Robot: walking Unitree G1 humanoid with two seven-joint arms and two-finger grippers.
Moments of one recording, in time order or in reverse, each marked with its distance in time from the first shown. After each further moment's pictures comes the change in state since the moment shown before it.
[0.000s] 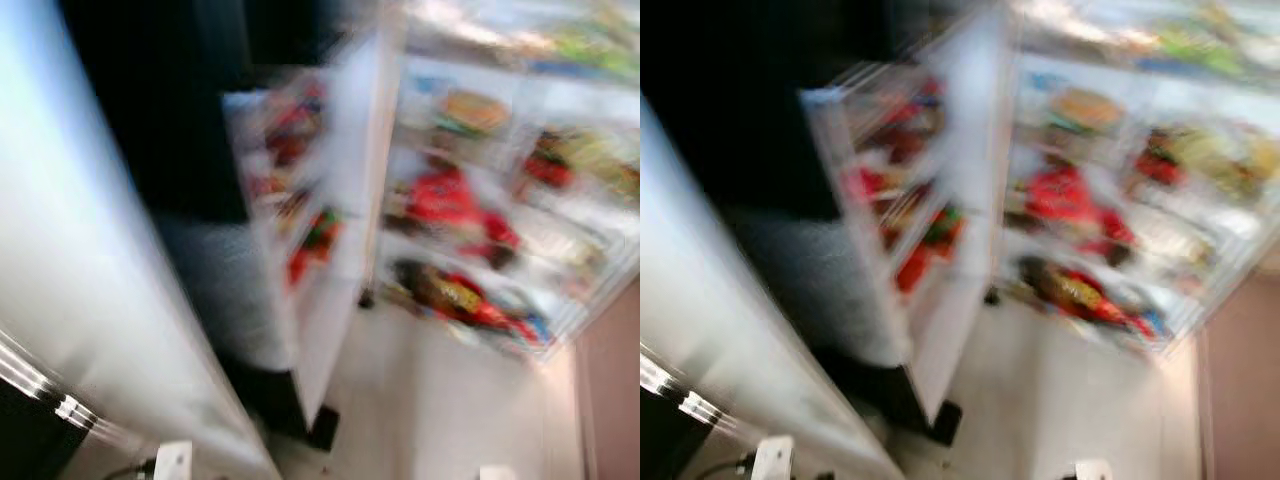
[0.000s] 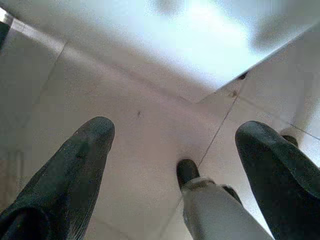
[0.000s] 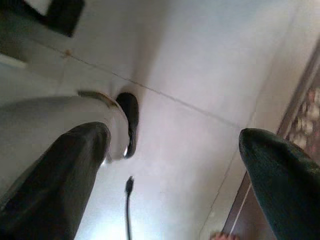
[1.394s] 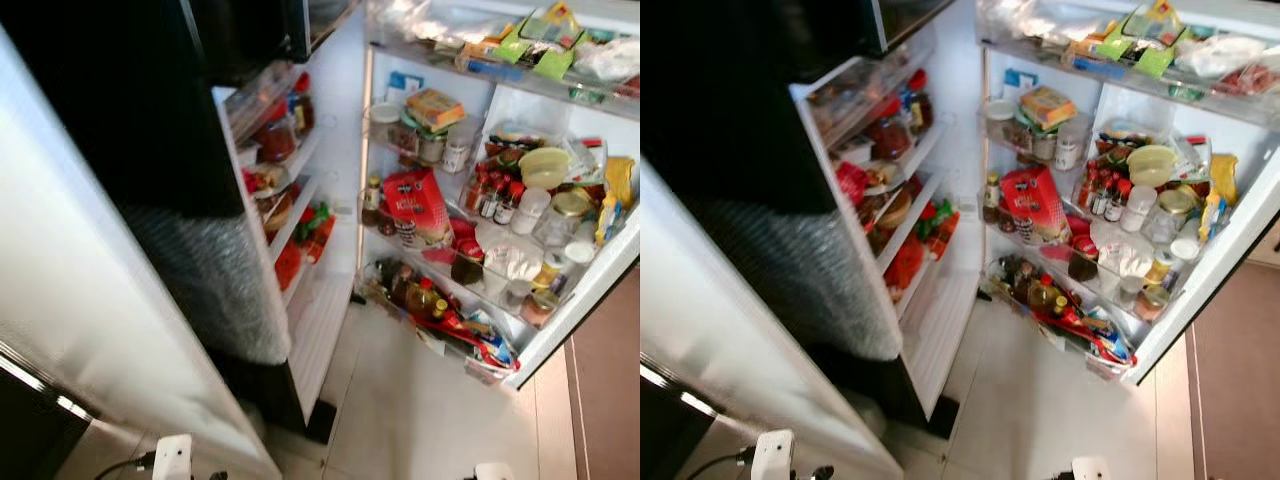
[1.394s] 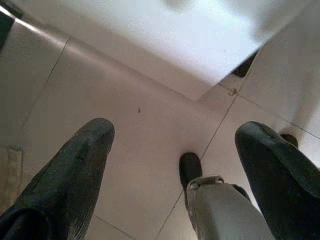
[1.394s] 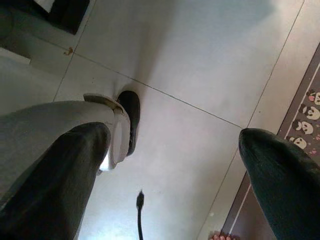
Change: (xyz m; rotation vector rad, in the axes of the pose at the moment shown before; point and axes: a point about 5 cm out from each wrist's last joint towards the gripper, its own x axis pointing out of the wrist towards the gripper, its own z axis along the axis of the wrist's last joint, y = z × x) left arm 0.001 0.001 0.005 -0.001 -0.001 0.012; right arm 0.002 0.004 0.008 0.005 -0.024 0.004
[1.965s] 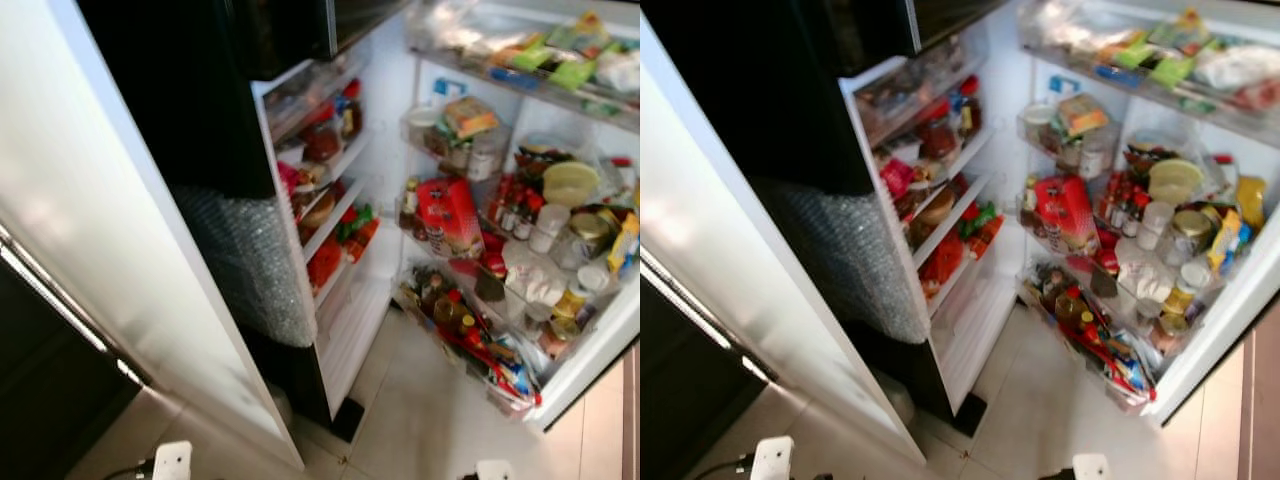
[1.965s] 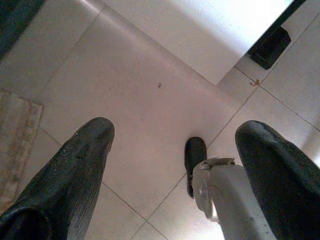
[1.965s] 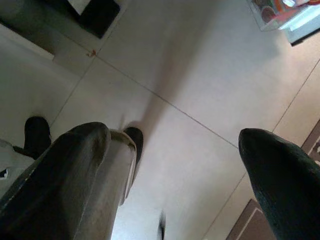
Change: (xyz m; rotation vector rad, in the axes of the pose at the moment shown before) left arm -0.001 0.000 -0.007 -0.001 0.028 0.003; right arm 0.000 0.000 0.002 0.004 -0.007 -0.004
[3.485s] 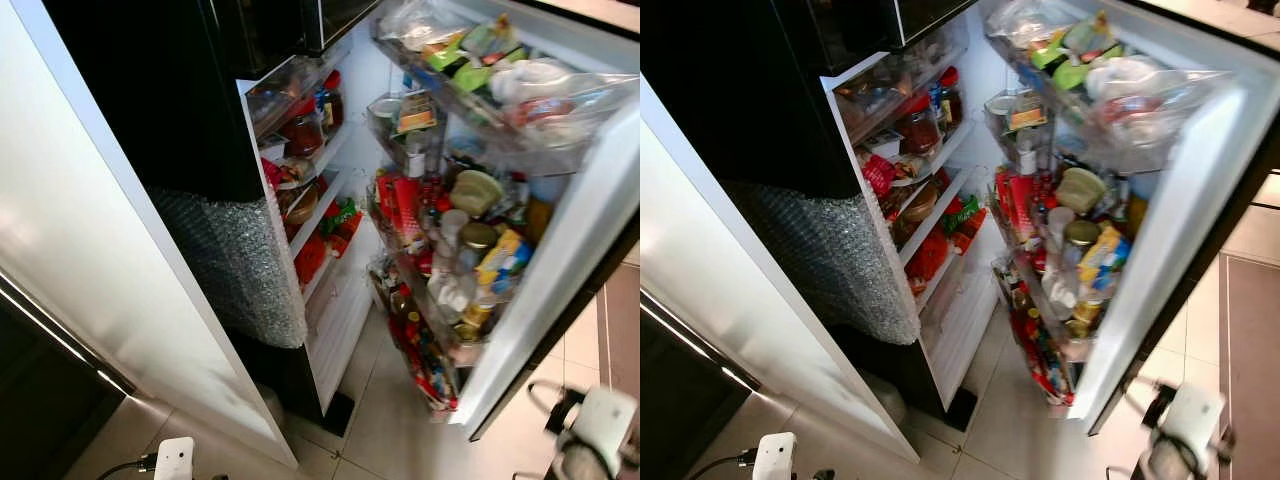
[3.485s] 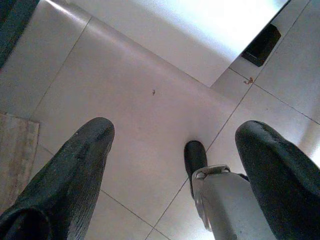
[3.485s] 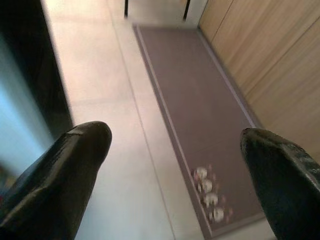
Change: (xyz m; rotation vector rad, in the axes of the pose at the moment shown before) left arm 0.001 -0.001 0.005 0.015 -0.011 -0.006; right arm -0.028 -0.091 0.109 0.424 -0.542 -0.684
